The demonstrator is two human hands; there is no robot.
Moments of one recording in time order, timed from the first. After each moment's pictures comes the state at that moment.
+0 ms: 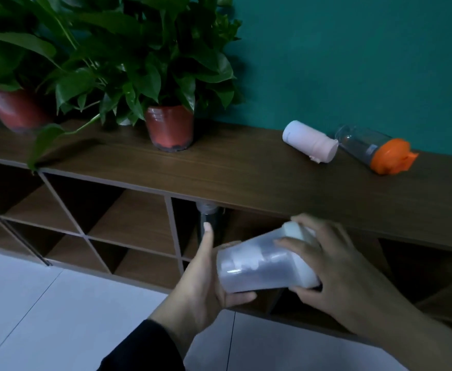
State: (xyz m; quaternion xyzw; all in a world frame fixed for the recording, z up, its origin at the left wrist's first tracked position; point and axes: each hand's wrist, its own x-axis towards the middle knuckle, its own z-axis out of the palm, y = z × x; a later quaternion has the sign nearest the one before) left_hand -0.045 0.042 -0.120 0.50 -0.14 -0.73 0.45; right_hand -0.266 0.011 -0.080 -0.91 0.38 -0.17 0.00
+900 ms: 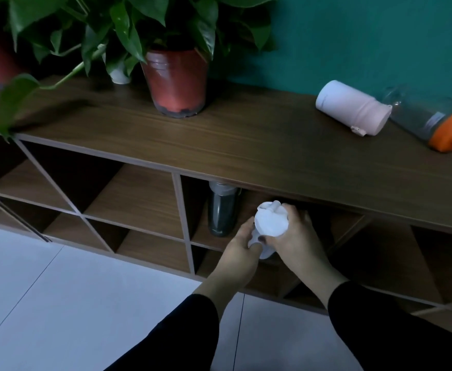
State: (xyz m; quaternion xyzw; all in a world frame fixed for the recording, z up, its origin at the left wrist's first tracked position) left_hand -0.044 -0.039 -0.235 0.64 -0.43 -0.53 0.36; right_hand -0.173 -0.103 -0.245 -0.69 0.66 -0.20 0.21
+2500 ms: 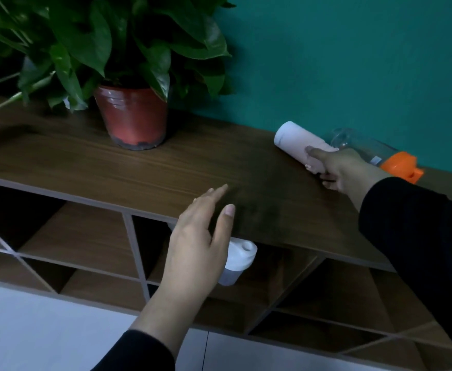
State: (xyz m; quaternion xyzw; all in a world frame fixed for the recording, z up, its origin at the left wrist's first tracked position) left_hand -0.039 -0.061 -0.132 0.58 -0.56 -0.21 0.55; right_hand -0.263 -0.281 -0.063 -0.44 0.73 -0.39 0.36
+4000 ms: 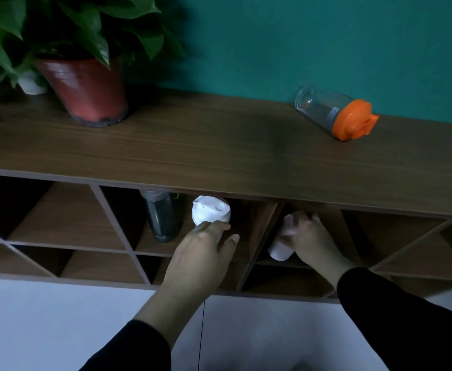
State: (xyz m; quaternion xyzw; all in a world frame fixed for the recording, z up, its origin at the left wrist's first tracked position) left_hand -0.097 -0.017 -0.171 0.67 -0.65 -0.23 0.29; right_hand -0.337 -0.118 -0.230 -0.63 0.75 -0.07 0.19
